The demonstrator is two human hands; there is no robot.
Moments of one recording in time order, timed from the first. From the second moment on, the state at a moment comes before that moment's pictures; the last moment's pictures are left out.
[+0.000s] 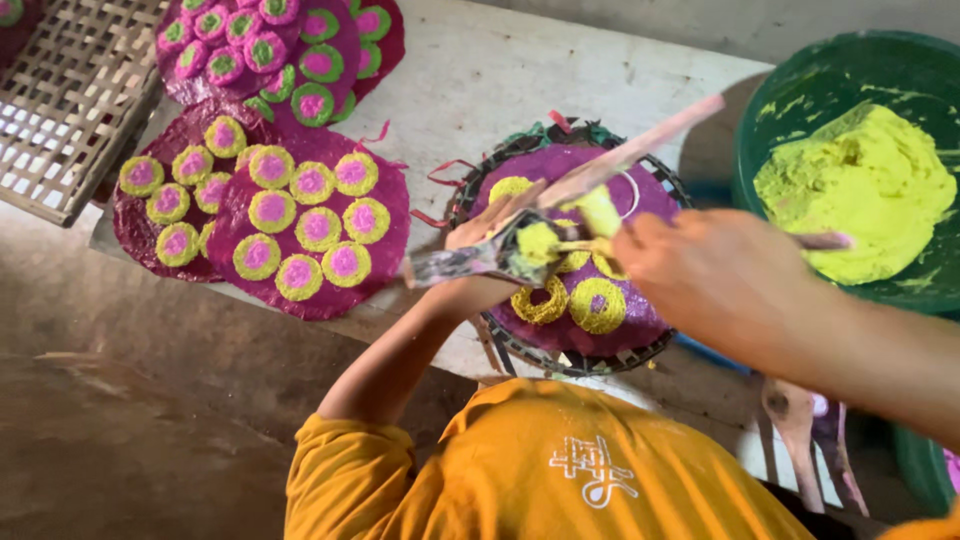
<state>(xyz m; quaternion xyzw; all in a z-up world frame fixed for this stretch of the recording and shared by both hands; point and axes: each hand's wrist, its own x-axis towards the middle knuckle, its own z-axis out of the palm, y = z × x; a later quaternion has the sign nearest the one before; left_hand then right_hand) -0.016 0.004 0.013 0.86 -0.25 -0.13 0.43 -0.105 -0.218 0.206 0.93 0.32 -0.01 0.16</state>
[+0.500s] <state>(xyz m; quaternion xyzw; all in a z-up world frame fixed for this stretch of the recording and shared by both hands) -0.003 0.017 0.024 0.87 -0.16 0.09 0.45 -0.111 -0.237 0.193 0.98 0.17 -0.01 -0.10</state>
